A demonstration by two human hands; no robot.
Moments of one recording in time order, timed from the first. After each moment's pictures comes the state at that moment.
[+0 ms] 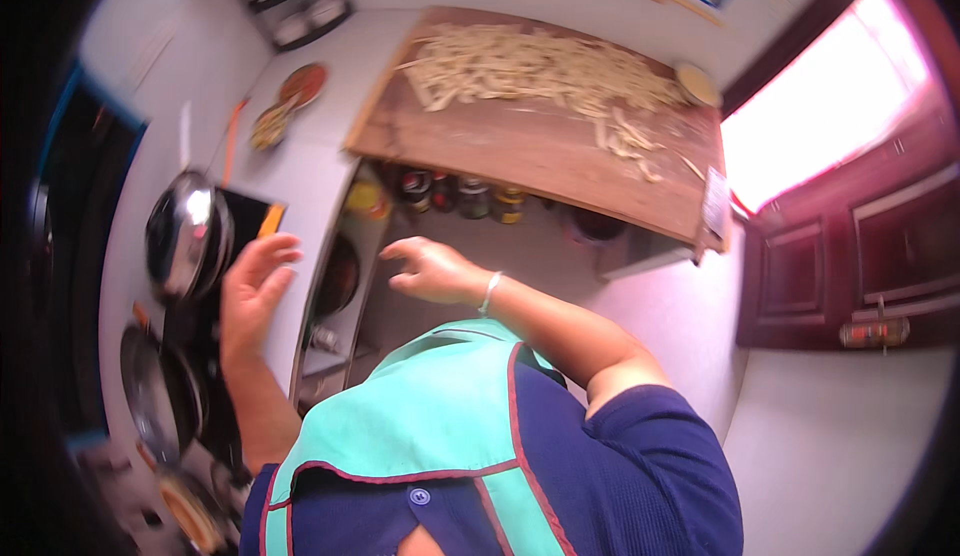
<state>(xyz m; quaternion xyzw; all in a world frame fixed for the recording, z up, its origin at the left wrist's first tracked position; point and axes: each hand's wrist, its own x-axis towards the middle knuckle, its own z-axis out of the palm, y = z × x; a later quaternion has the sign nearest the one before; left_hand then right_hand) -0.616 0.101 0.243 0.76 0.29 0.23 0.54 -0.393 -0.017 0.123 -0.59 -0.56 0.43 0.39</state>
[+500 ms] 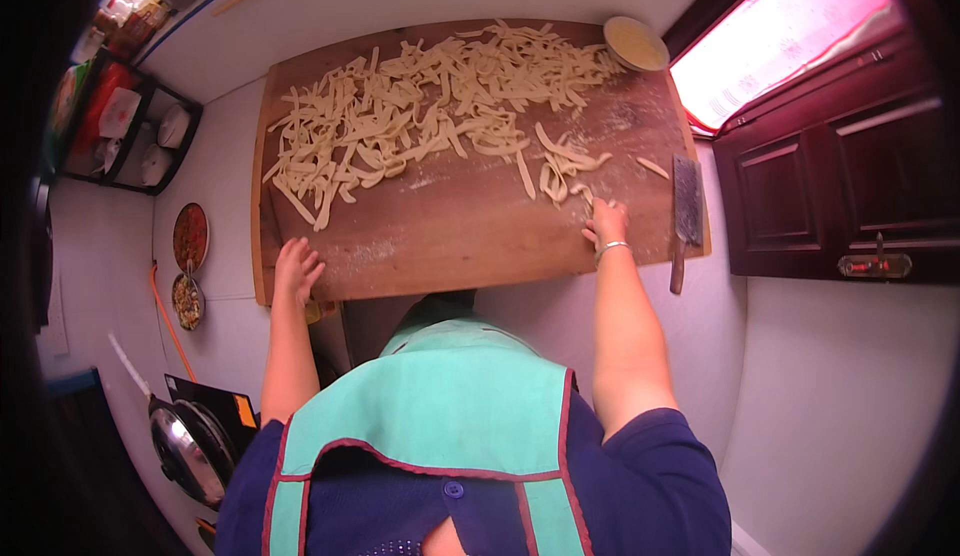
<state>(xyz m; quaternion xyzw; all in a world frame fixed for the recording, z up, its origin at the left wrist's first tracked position) -0.247 0.302 -0.011 0.46 0.56 0.10 0.69 0.026 -0.157 -0.044 -0.74 0.33 0.18 0.55</state>
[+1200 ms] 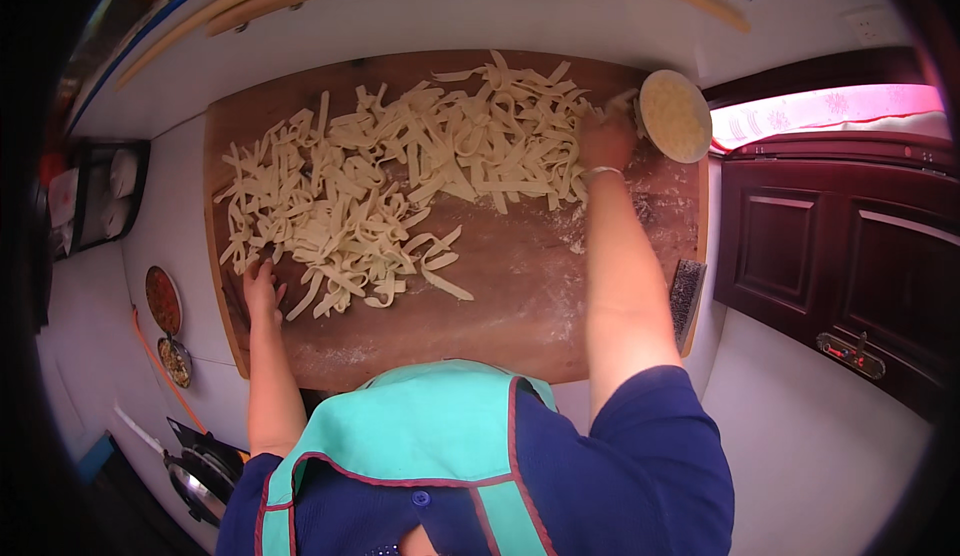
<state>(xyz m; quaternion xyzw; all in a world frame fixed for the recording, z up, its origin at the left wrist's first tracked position) -0.071 0.360 -0.040 0.54 0.66 0.09 0.51 0.361 -0.061 -0.107 -0.97 -0.11 -0.17 0.16</state>
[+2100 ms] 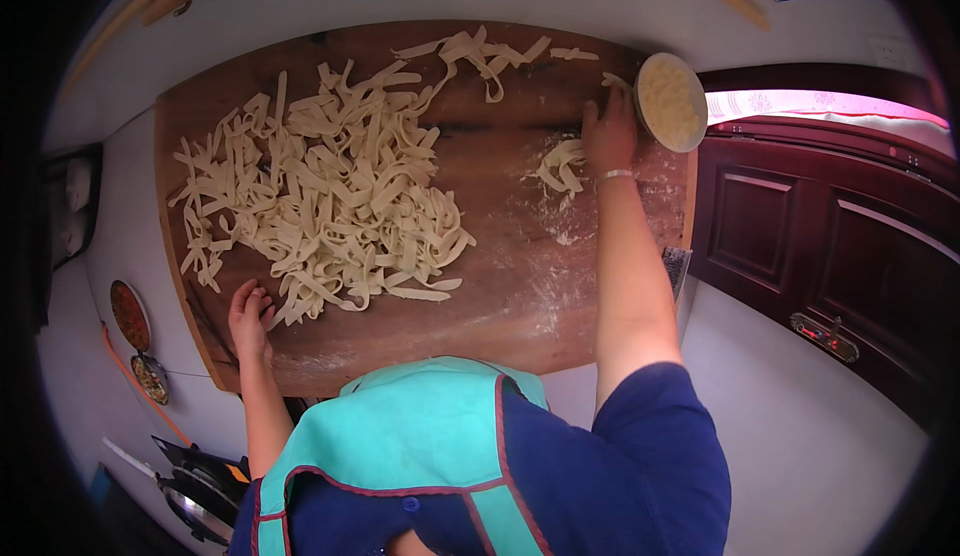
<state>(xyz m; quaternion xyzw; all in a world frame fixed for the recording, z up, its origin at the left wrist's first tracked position) -0.110 0.320 -0.046 0.50 0.62 0.06 0.60 0.355 -0.071 -0.089 -0.95 -0.20 -0.16 0.19</state>
